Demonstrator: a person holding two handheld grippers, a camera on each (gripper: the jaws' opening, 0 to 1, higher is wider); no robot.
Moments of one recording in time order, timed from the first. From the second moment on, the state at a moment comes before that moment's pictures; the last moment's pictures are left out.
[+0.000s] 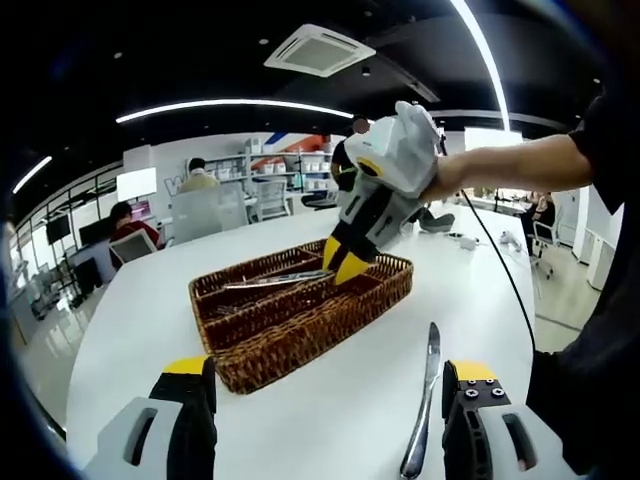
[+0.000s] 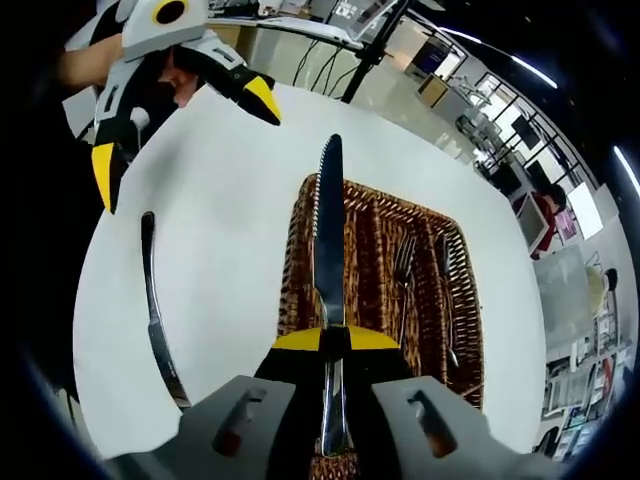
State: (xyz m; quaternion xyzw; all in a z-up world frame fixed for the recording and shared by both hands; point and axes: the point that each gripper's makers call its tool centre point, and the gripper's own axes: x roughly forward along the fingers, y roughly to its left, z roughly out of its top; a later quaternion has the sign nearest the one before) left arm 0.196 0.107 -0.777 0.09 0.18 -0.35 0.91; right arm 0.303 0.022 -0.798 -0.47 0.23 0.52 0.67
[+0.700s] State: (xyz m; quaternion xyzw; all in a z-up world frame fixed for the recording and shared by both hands) left arm 0.197 0.116 -0.776 0.10 0.18 -0.35 0.91; right arm 0.328 0.033 -0.838 -0.48 0.29 0.51 0.65
